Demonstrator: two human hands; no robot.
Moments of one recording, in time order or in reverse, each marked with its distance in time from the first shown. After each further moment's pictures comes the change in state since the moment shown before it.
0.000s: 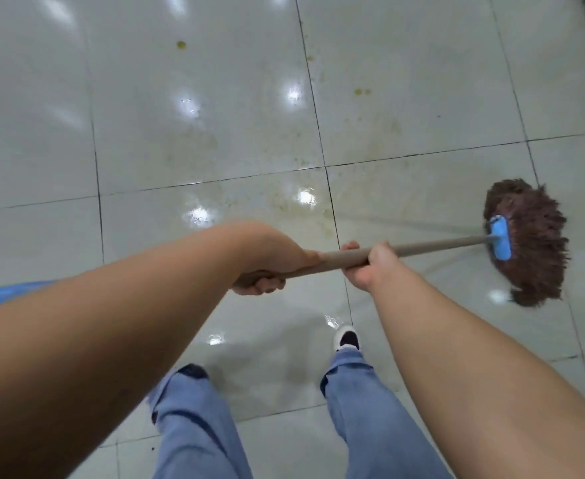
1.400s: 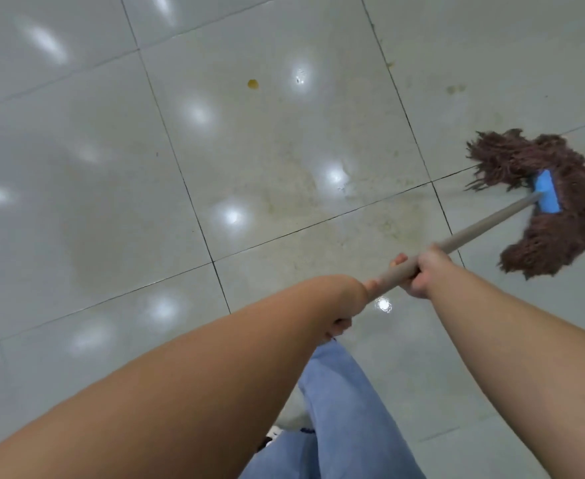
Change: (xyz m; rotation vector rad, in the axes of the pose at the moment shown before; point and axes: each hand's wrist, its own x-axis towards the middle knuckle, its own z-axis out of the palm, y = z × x) left_hand 0.032 -0.189 -0.255 -0.011 -0.080 0.094; right_hand 0.003 0.146 0.289 -0.054 0.216 0.029
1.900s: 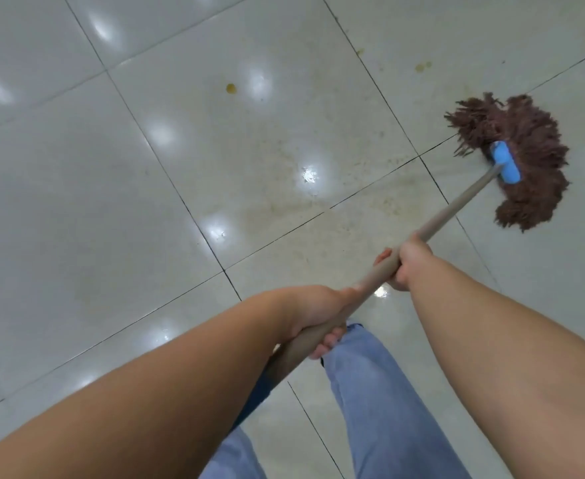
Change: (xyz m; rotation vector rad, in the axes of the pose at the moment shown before) left_hand -0.012 -0.123 -0.038 -0.143 -0.291 0.052; right_hand -0.034 0.105 0.040 0.157 0.052 -0.015
